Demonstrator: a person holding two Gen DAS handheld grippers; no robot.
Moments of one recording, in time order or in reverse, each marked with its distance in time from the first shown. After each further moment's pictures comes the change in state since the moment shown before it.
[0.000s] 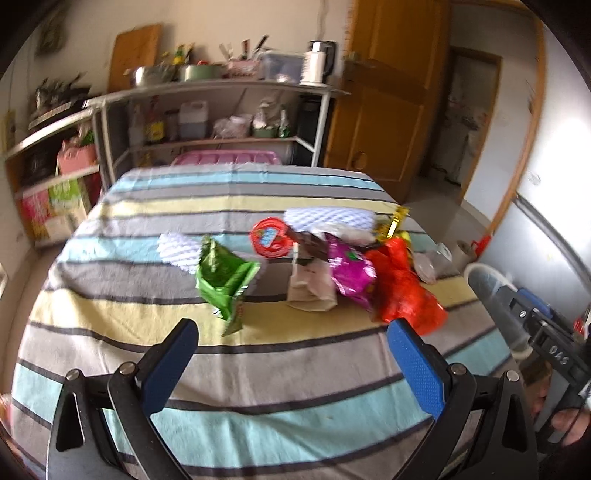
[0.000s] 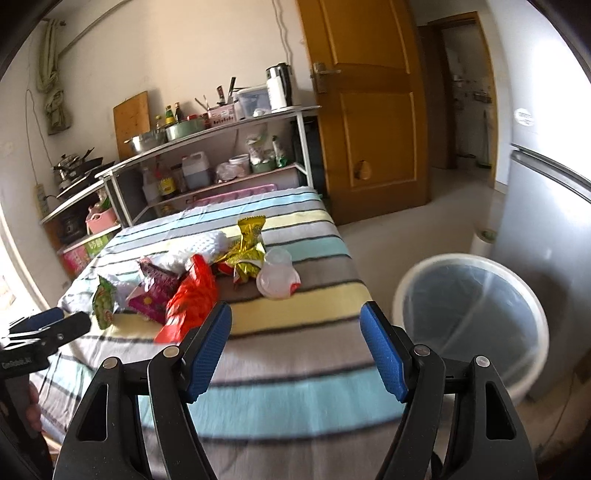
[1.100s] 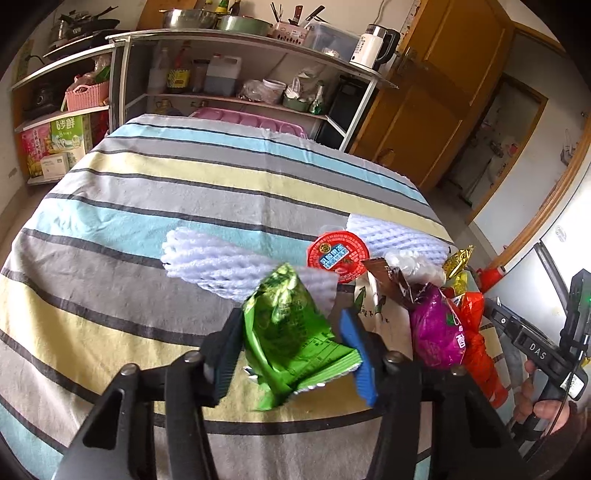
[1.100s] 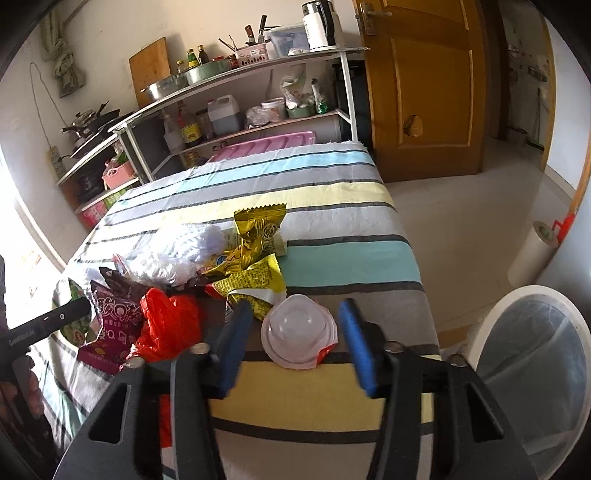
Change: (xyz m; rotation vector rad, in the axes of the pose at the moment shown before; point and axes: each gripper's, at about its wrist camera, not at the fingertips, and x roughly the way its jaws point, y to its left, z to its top) left arm 0.068 0.059 0.025 -0.194 0.101 -0.039; right arm 0.116 0.003 0.049 -0.058 0.220 0.154
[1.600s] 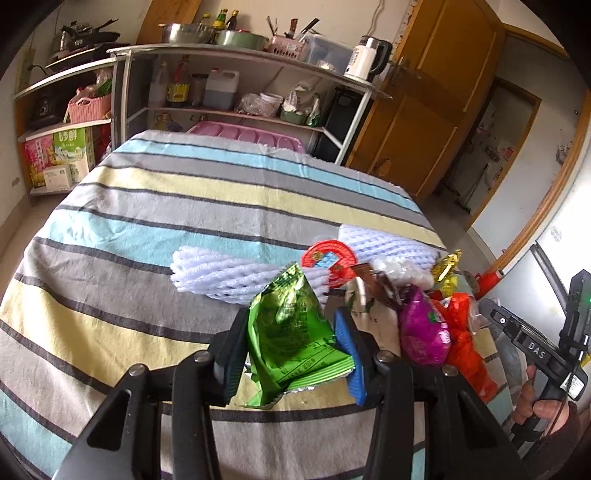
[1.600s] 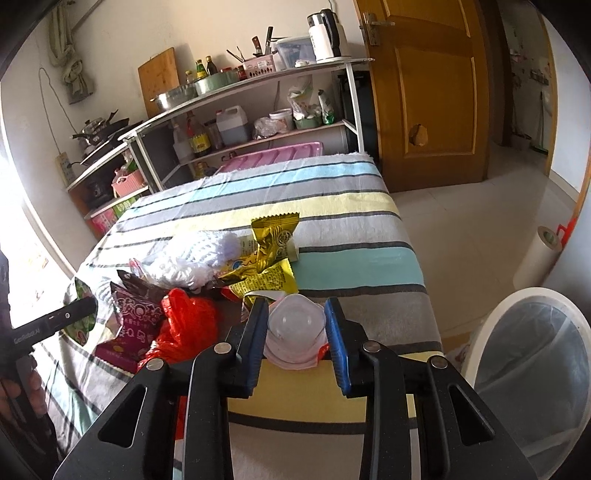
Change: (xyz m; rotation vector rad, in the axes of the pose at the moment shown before) left arm -0.024 -0.006 -0.005 0.026 -0.056 -0.001; right arm -0.018 0.006 -0.005 0.000 -0.058 0.030
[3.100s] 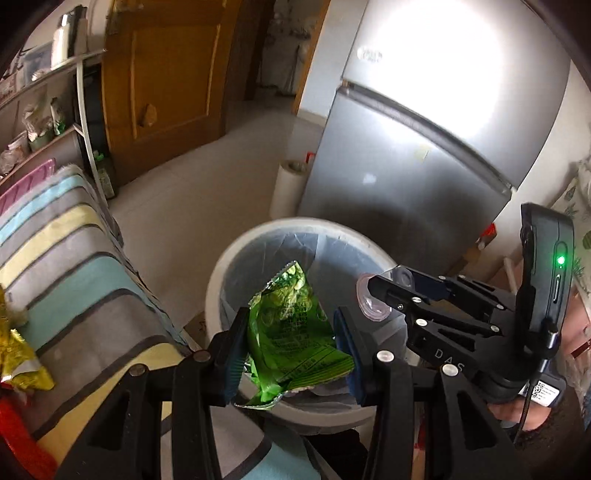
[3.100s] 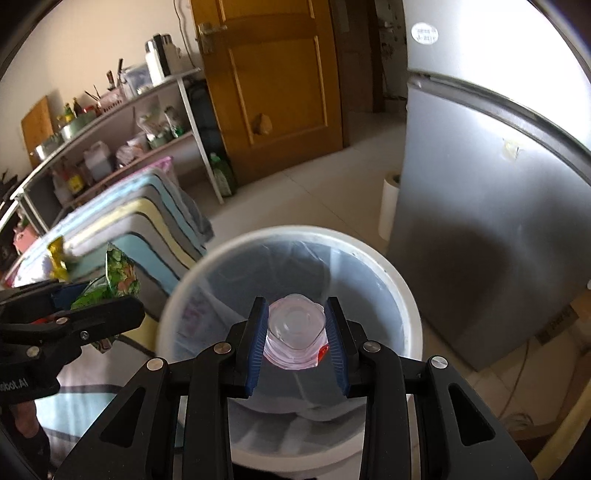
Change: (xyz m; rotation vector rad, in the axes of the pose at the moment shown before) left arm 0.095 -0.360 -0.053 0.608 0.307 -0.452; right arm -0.104 -0.212 -0.060 0.280 0.044 -0.408
